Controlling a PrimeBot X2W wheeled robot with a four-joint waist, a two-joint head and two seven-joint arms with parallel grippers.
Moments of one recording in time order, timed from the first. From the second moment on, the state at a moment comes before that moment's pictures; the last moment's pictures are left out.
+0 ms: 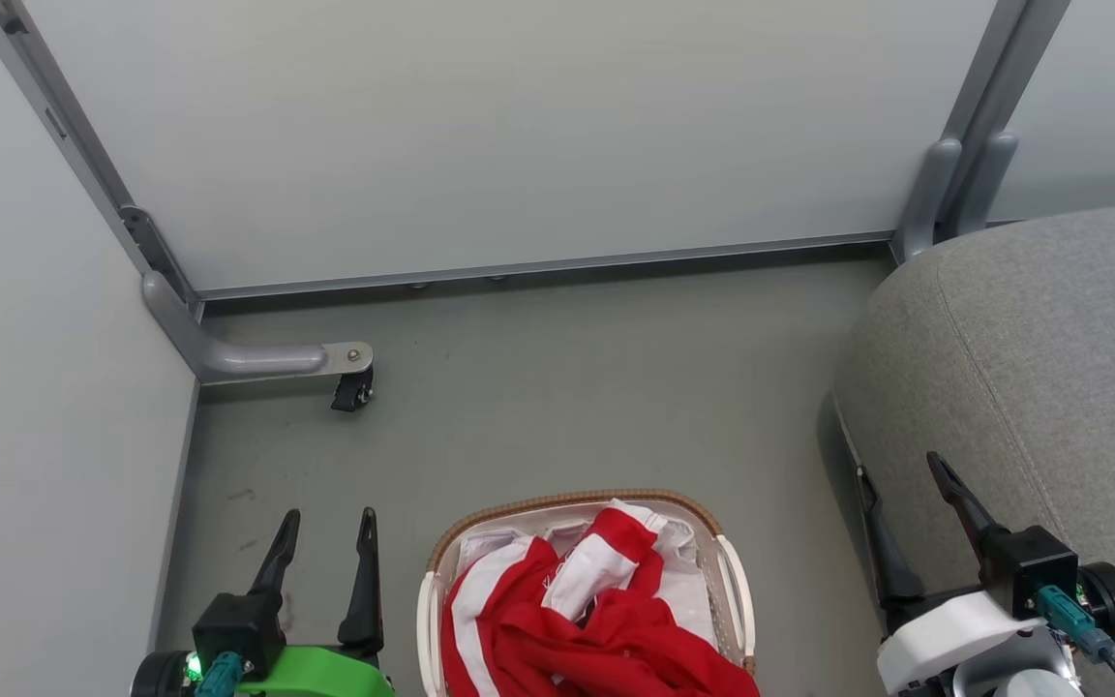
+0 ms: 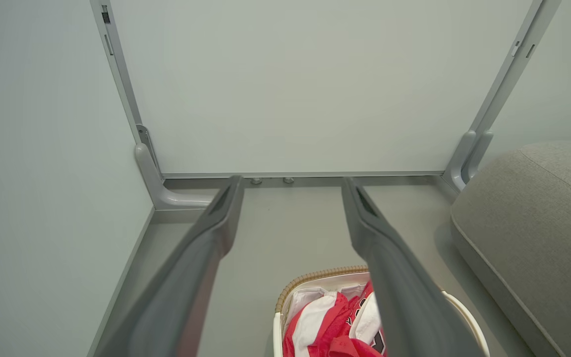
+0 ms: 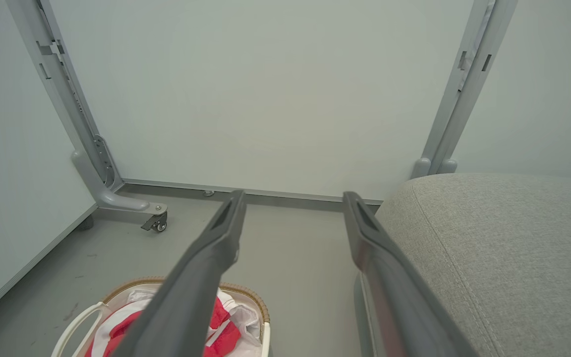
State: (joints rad) left arm 0.01 0.05 -0.15 0.28 -0.20 -0.09 -0.26; right arm -0.01 -0.05 0.00 0.18 0.05 0.13 -0.26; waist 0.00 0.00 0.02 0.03
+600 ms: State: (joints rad) left arm -0.02 0.05 -0.20 0.29 -0.19 -0.10 -0.26; right arm -0.03 -0.05 0.00 0.16 0.04 0.13 -0.26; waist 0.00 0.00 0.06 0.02
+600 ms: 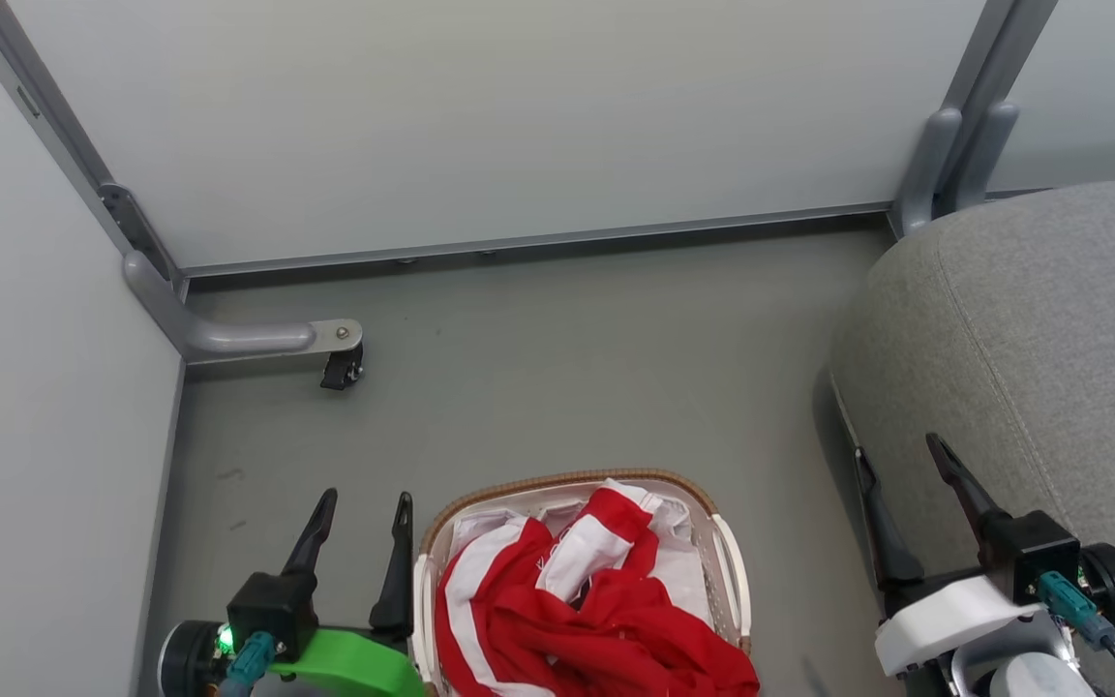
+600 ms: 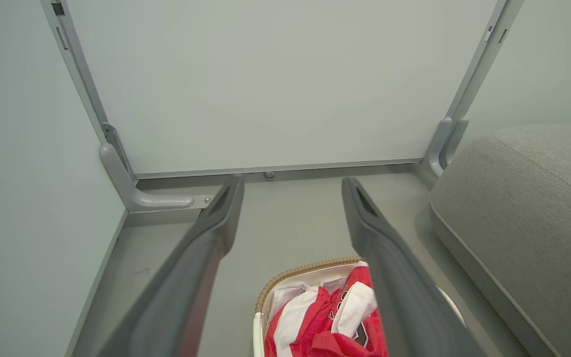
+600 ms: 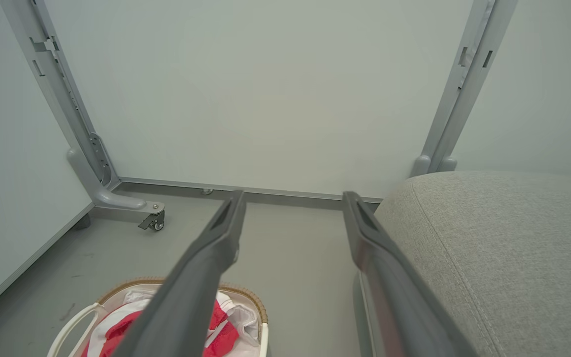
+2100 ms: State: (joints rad) left arm -0.75 0.13 -0.95 1.21 -0.13 -0.13 -0.25; right arm -0.36 -0.05 0.07 0.07 0.18 0.13 -0.26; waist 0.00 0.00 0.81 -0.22
